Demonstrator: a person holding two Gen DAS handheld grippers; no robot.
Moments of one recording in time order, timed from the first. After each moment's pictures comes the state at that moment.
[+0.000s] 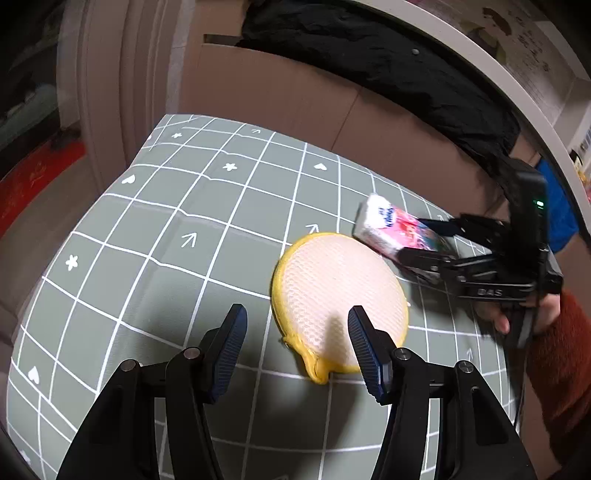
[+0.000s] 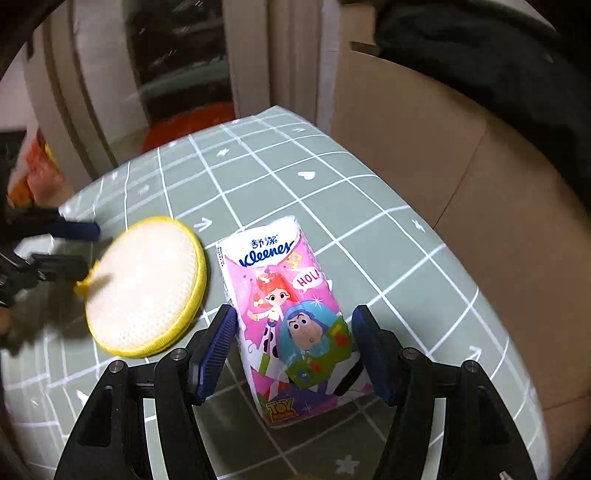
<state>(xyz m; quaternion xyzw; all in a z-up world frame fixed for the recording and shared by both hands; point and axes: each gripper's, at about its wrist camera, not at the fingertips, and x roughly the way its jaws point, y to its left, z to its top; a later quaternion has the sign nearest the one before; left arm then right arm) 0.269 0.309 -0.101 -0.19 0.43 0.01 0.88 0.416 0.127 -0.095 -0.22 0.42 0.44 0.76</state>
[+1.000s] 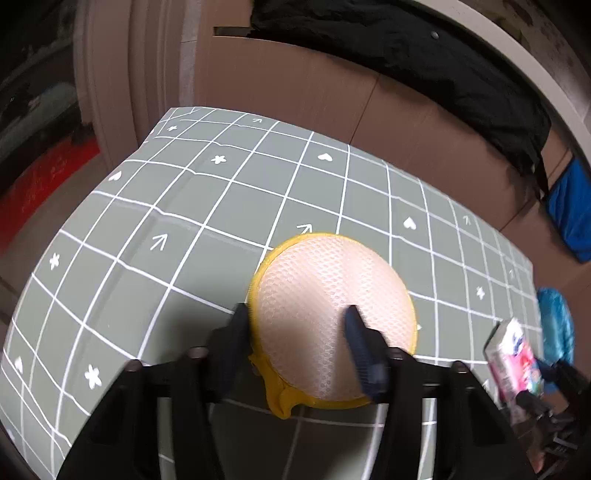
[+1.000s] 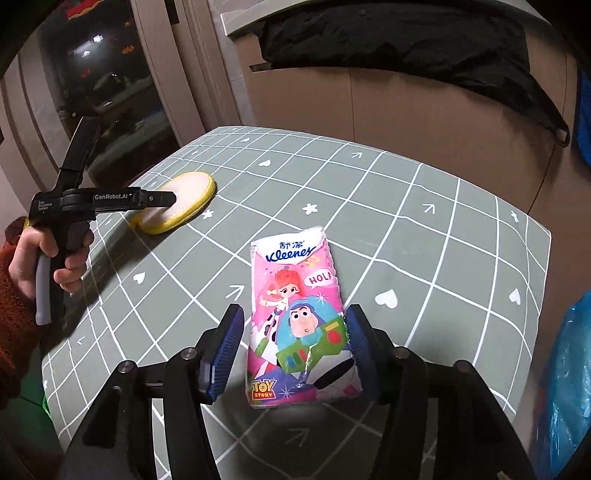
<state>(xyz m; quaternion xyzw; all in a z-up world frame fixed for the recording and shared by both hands) 0.299 0.279 -0.112 -0.18 0.44 0.06 0.88 0.291 -0.039 -0.085 -0.09 0.43 0.33 0.84</state>
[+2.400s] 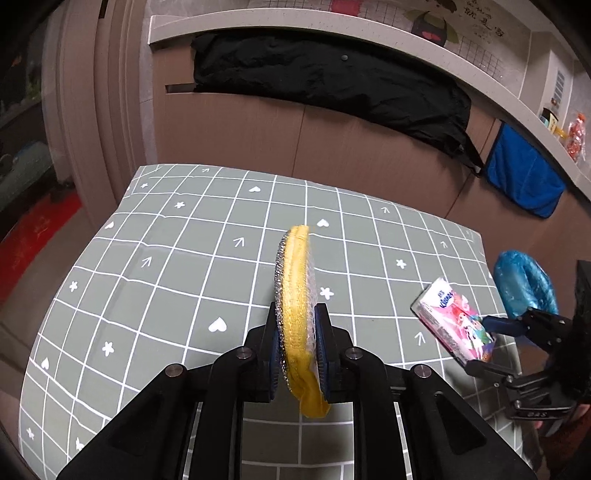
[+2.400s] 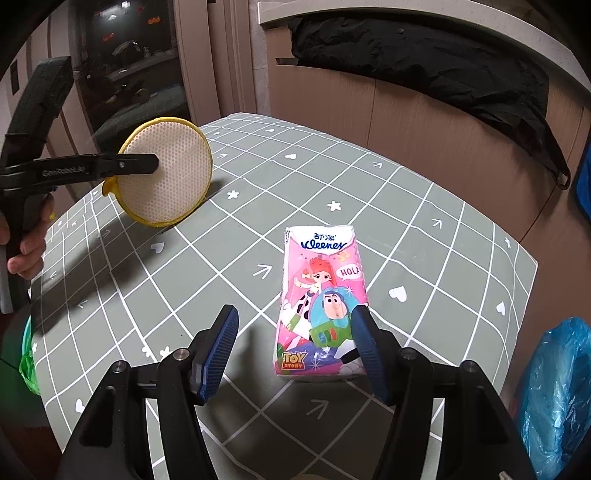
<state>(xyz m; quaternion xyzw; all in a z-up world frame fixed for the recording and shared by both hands) 0.243 0.225 -0.061 -0.10 0.39 0.00 0.92 0.260 -0.013 -0.078 -0.16 0.41 0.33 0.84</state>
